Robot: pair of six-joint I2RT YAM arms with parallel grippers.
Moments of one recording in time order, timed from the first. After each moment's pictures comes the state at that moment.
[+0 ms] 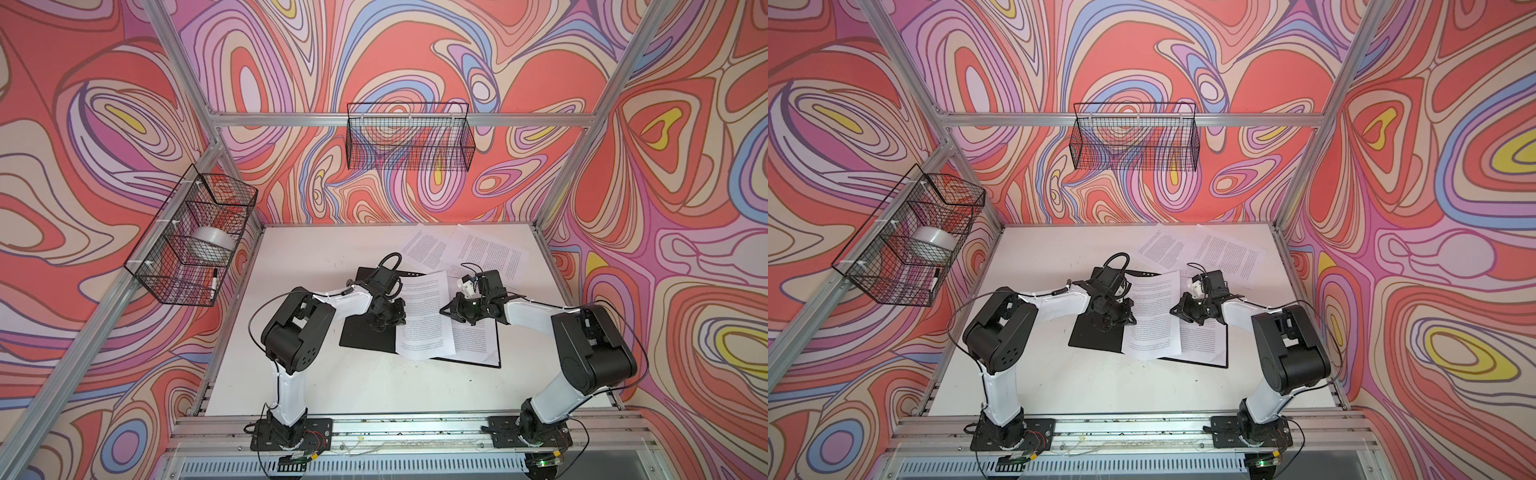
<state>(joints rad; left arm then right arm) -0.60 1.93 1.17 -0.39 0.41 -0.80 0.23 1.65 0.78 -0.08 -0.64 0.69</state>
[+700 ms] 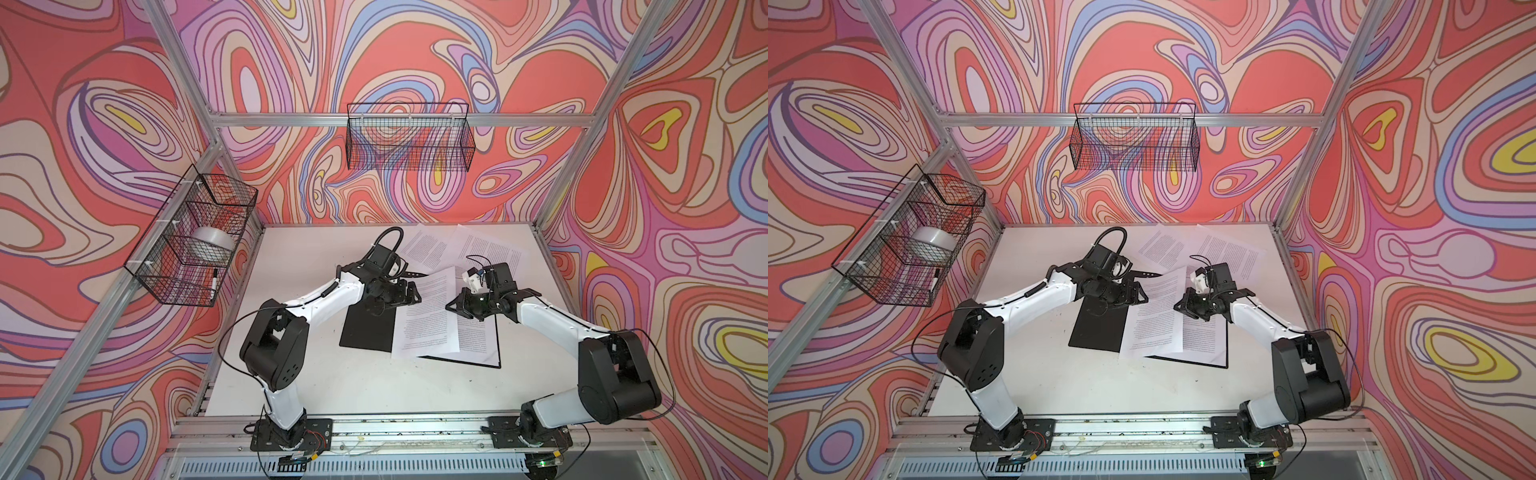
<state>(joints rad) -0.59 1.75 1.35 -0.59 0.42 -0.59 0.23 1.46 0.86 -0.36 -0.59 0.60</state>
